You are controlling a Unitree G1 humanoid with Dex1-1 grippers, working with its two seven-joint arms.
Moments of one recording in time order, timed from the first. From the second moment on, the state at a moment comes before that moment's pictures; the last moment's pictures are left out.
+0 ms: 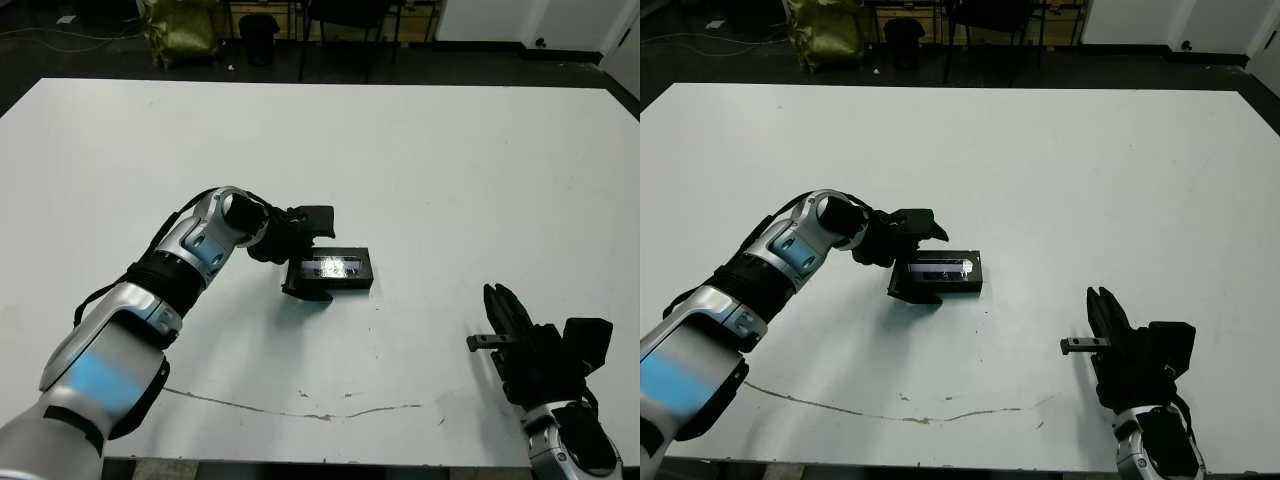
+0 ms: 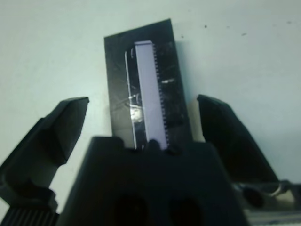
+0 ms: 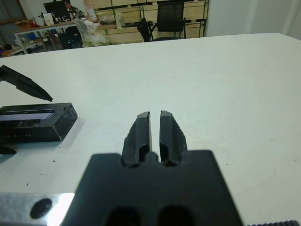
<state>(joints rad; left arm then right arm) -0.90 0.33 -0.54 0.77 0.18 -0.05 -1.22 0.36 -0.18 -0.08 -0.49 0.24 0.22 0.12</state>
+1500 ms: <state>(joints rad) -0.34 0.24 -0.07 -0.08 -0.21 0.30 -0.63 0.36 -0.18 -0.07 -0.48 0.24 0.22 0.12</state>
